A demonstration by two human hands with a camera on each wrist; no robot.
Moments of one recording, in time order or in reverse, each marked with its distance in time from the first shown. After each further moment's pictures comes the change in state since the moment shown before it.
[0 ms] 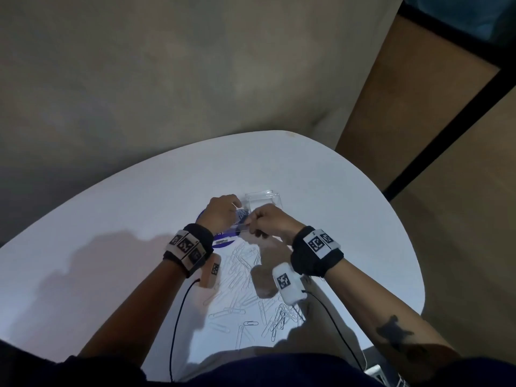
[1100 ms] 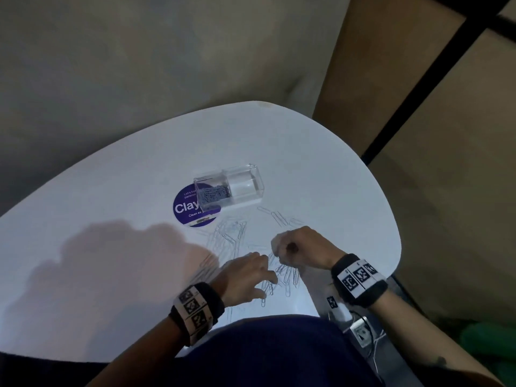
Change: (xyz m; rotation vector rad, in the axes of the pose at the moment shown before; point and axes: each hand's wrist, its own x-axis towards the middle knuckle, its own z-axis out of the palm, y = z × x) left_hand -0.119 -0.002 0.129 0.421 -0.421 0.697; right_hand -0.096 0.132 -0.014 -0.474 -0.005 -0.203
